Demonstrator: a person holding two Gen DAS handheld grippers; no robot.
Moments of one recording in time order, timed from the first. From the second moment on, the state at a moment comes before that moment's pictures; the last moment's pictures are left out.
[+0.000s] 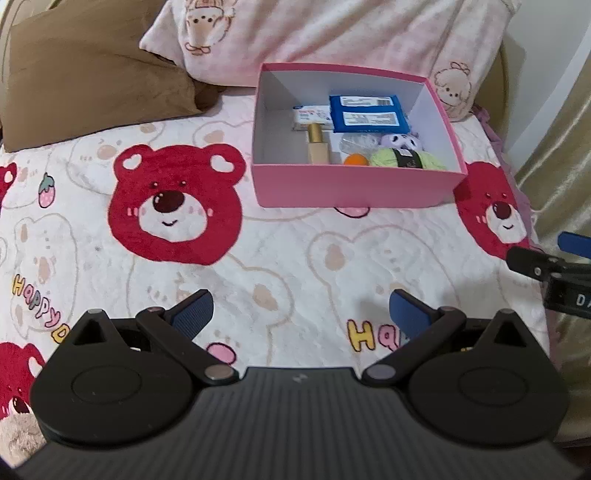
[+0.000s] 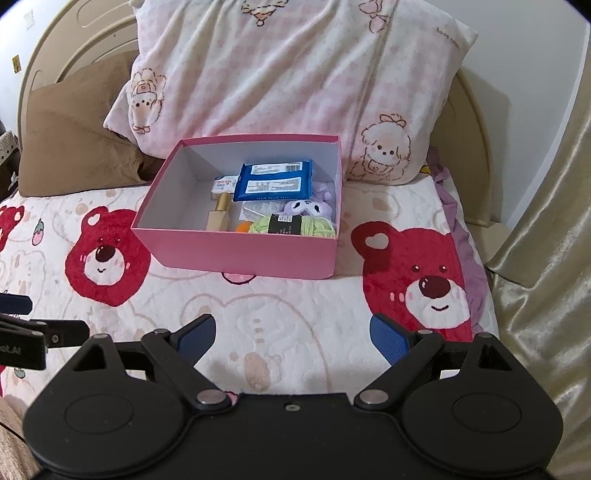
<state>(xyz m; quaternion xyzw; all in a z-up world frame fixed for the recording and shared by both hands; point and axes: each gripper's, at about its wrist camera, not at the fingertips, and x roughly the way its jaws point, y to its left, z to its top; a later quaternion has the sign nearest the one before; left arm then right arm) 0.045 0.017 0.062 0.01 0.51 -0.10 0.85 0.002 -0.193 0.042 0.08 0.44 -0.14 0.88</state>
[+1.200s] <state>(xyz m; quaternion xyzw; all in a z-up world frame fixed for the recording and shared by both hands) 0.048 0.017 0.053 0.03 0.53 -0.10 0.84 0.001 -0.200 0.038 0.08 0.45 -0.16 0.87</state>
